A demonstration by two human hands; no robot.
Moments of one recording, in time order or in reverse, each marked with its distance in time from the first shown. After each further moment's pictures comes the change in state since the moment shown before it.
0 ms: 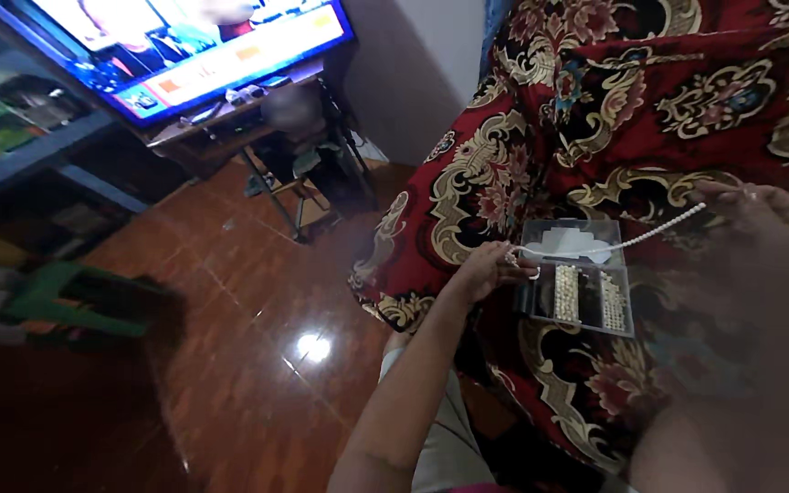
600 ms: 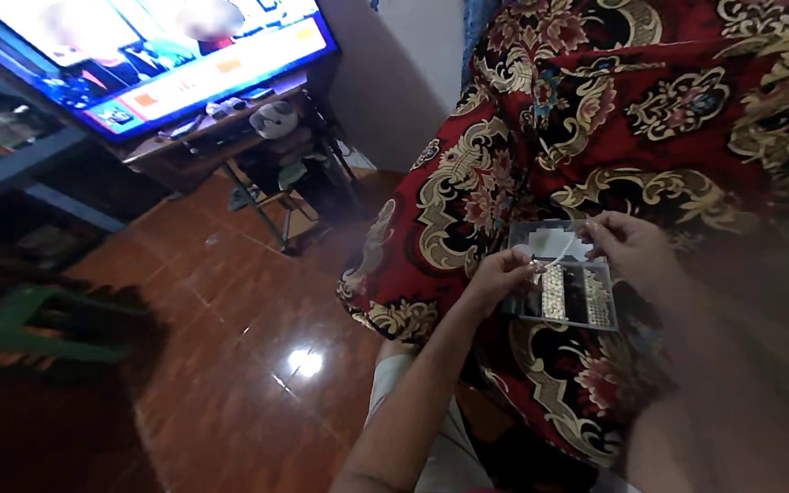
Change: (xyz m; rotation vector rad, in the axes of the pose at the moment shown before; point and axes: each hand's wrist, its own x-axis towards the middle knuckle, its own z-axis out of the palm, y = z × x) left_hand -0.015 -0.001 0.038 0.266 -0.051 0.173; right_hand -0.024 0.022 0.057 -0.404 -0.358 -0.024
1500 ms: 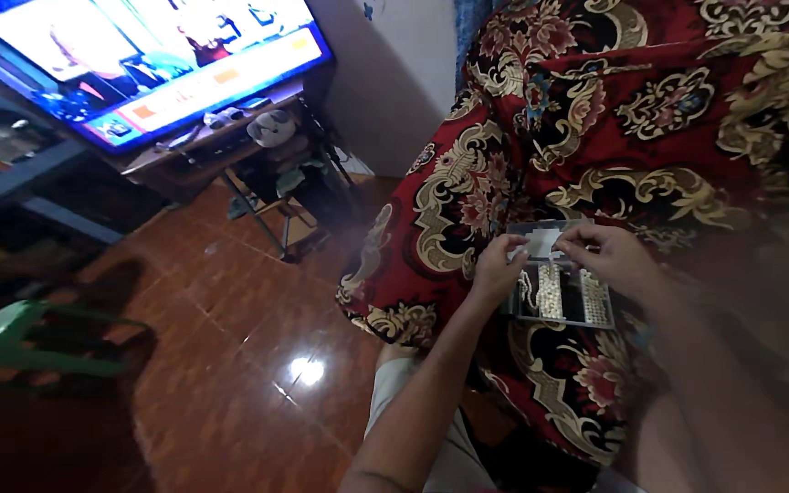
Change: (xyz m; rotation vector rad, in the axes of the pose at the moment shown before) left_hand 0.014 0.009 0.009 0.441 0.208 0.202; right_hand -0.005 -0.004 0.006 -0.030 -0.188 -0.077
